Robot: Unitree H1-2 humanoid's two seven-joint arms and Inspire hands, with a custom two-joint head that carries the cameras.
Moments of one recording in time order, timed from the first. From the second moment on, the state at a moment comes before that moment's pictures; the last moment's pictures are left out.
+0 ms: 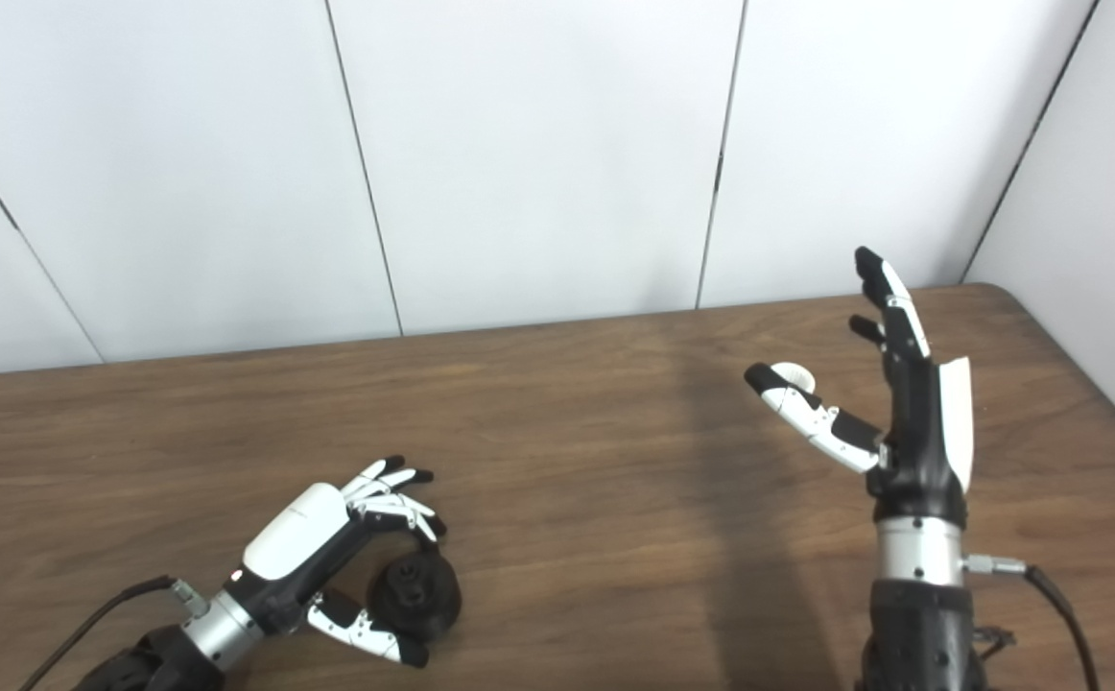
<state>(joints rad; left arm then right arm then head) -0.35 0.44 -0.53 0.29 0.55 -0.48 0.10 -0.09 -0.12 -0.23 -0.42 -0.37 0.12 -0.17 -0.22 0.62</state>
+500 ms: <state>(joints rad) -0.36 0.47 -0.57 0.31 0.54 -0.48 0.15 -0.19 -0.28 -0.27 -0.32 -0.45 0.25 -0.15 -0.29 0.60</state>
